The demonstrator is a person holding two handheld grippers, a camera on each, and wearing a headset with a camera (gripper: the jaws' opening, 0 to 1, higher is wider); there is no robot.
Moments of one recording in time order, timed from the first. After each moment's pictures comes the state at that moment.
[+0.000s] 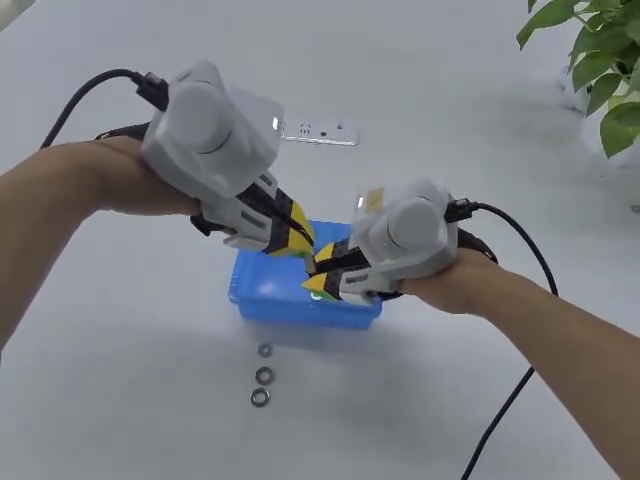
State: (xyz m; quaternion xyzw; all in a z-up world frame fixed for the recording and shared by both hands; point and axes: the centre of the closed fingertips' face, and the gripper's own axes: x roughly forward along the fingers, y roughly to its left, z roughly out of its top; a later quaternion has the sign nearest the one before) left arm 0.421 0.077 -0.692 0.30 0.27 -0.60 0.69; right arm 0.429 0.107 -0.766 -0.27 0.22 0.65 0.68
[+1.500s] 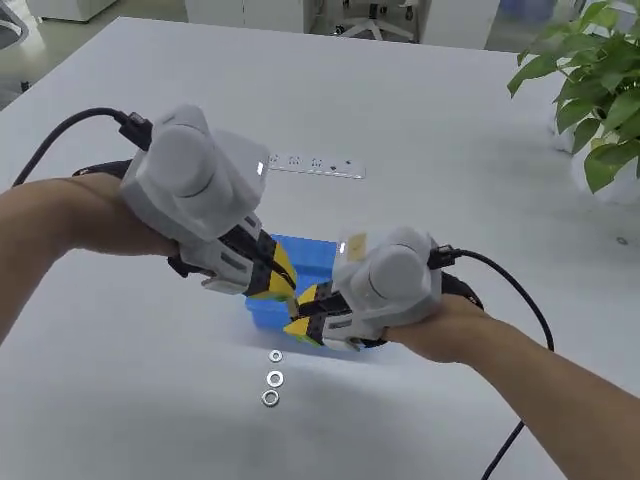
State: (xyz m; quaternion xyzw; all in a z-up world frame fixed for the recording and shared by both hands) left arm 0.348 0.092 -0.674 0.32 0.29 -0.59 0.68; right arm 0.358 0.124 -0.746 -0.28 0.20 0.67 0.66
